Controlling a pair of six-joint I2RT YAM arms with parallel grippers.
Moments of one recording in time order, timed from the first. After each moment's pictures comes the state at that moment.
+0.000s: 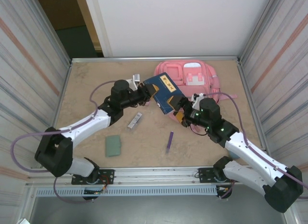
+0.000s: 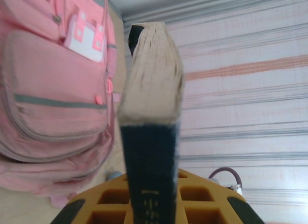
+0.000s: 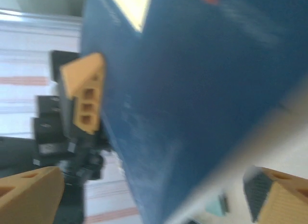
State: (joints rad) left arm -0.62 1.42 0.90 0.35 0.42 -1.29; right arm 0.63 0.89 0.66 -0.06 -0.25 1.37
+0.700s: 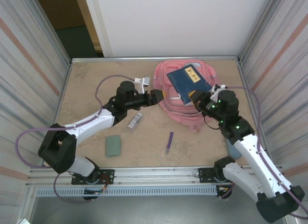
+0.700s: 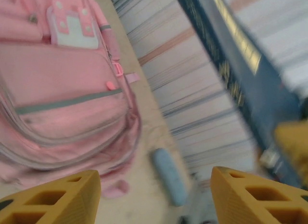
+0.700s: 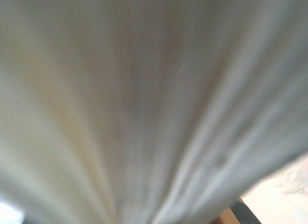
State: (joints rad) left arm -0.67 1.45 0.95 0.22 0.48 -0.68; right arm 0.36 0.81 0.87 -0.36 -0.23 1.19
